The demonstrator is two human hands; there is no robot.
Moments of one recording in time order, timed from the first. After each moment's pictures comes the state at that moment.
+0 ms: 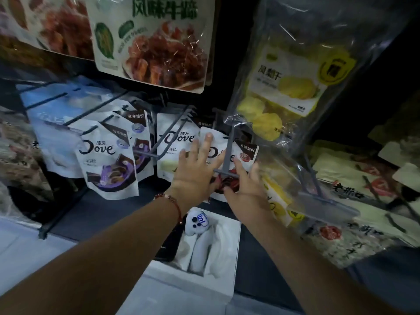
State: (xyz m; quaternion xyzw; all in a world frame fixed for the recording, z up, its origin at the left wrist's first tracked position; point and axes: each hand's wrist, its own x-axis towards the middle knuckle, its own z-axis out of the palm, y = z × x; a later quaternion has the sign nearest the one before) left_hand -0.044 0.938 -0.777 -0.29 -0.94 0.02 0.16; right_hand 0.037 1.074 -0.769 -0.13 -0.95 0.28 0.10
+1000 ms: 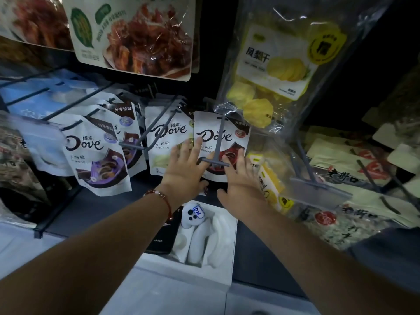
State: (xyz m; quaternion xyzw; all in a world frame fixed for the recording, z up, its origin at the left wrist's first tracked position) left_hand -0.049 0.933 -0.794 -0.30 -0.94 0.11 0.10; right_hand 0.043 1.073 -0.765 -0.07 -0.99 0.08 0.02
